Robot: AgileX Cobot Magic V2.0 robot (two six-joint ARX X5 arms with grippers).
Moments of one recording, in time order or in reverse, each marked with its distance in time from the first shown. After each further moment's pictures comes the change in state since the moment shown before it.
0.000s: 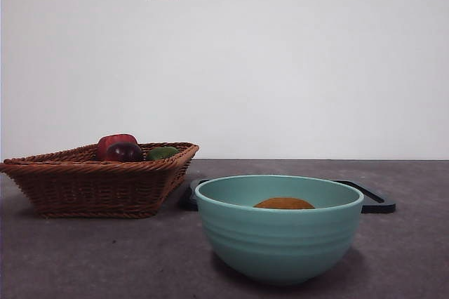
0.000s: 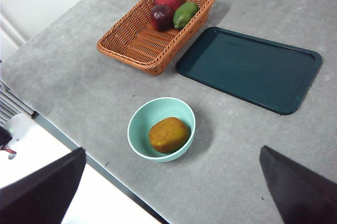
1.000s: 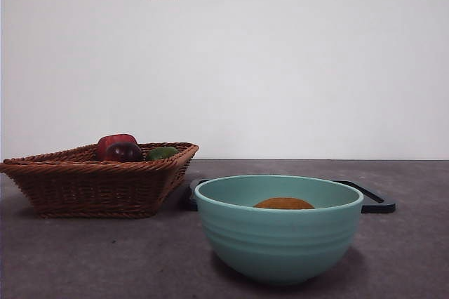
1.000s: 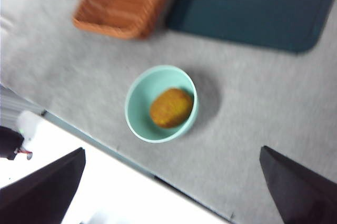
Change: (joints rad) left arm 0.000 -0.027 0.000 0.000 0.000 0.000; right arm 0.010 0.298 0.000 -0.003 -0.007 0.154
